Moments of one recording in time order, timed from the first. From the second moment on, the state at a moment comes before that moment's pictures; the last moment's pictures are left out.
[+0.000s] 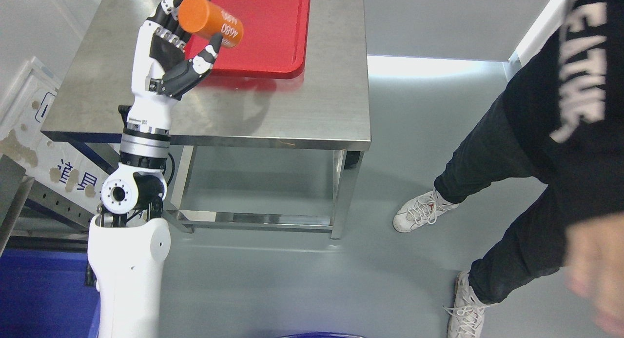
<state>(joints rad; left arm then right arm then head) -0.40 0.00 0.00 -1.65 0.21 -0.14 -0.26 0.00 0.00 0.00 0.00 0.00 -0.02 -0.03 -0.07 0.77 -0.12</state>
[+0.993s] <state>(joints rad) -0.99 0.00 -0.18 -0.89 0.07 -0.01 -0.14 0.00 0.00 0.00 0.00 0.00 -0.02 -0.03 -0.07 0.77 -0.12</state>
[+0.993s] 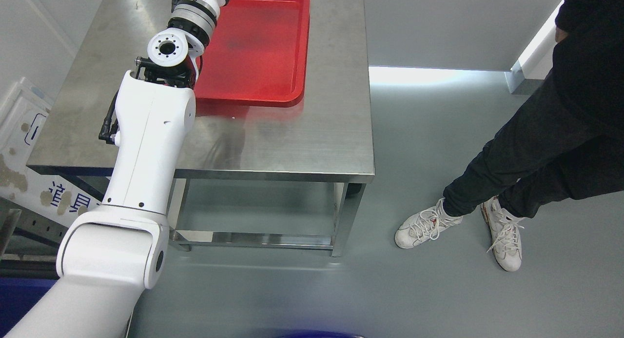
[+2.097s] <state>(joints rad) -0.96 0.00 -0.07 -0.61 0.06 -0.06 -0.15 0.00 0.00 0.00 0.00 0.00 -0.02 -0.03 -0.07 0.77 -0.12</state>
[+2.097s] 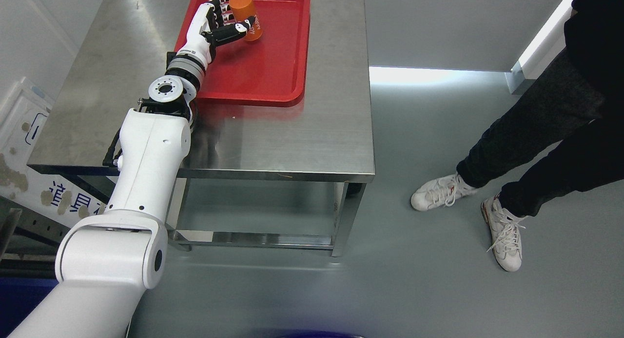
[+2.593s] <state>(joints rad) -1.00 0.00 -0.03 -0.61 0.06 -0.01 -0.19 0.00 0.00 0.00 0.00 0.00 -0.02 -0.03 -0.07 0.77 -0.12</state>
